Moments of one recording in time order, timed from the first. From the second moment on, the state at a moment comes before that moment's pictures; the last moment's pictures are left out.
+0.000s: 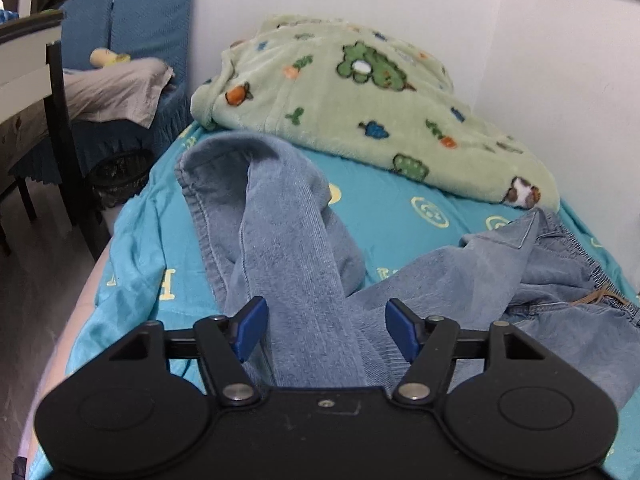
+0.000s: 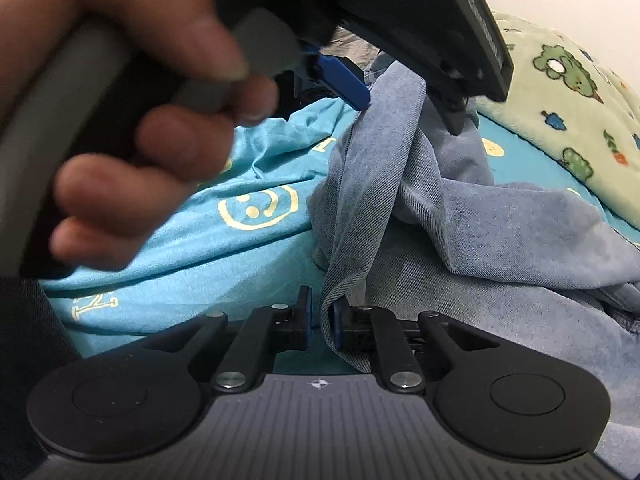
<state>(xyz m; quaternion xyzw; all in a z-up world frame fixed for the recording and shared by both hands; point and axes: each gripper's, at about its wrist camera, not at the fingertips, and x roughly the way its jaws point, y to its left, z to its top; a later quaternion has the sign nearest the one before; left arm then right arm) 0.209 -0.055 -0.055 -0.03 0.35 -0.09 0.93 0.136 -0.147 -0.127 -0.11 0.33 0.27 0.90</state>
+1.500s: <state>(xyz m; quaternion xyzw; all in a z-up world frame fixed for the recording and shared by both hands) 0.214 0.041 -0.059 -0.21 0.36 0.02 0.91 0.128 -0.146 -0.137 -0.12 0.32 0.28 0.90</state>
